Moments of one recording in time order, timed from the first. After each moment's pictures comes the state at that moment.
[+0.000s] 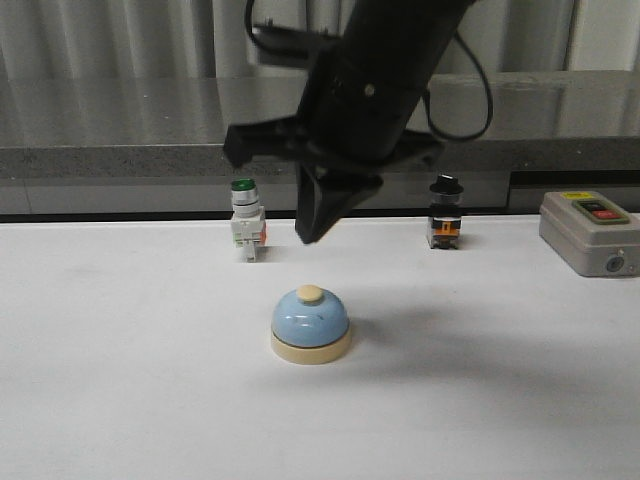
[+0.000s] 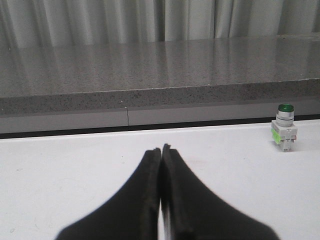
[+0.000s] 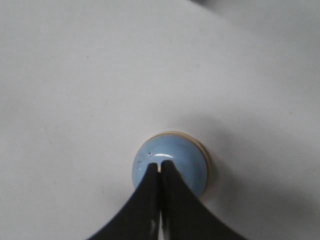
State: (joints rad) left arm -0.05 0.00 0.00 0.08 0.12 -0.02; right arm 0.61 1.83 -1.37 0.15 0.66 0.01
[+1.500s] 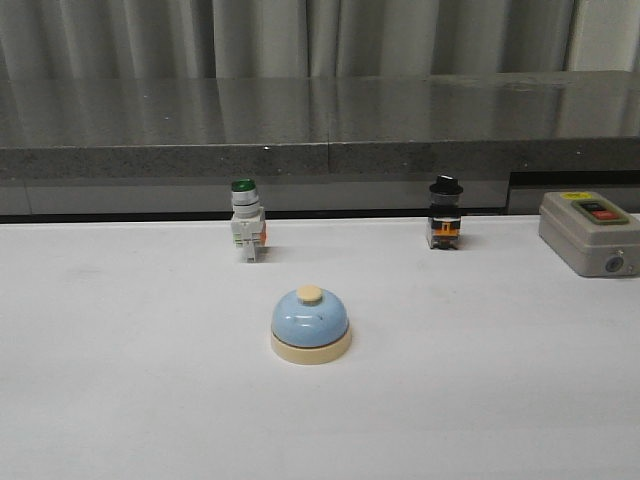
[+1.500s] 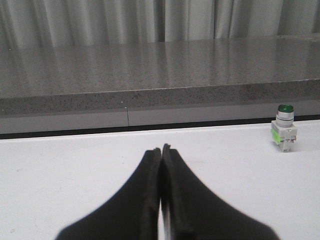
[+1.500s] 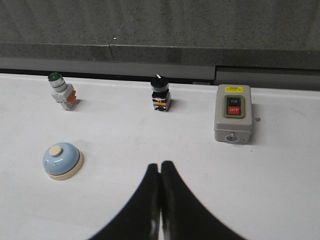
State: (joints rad) left arm -0.05 0.00 0.00 0.08 0.12 -0.02; right arm 0.19 0.40 -0.51 0.10 0.53 0.01
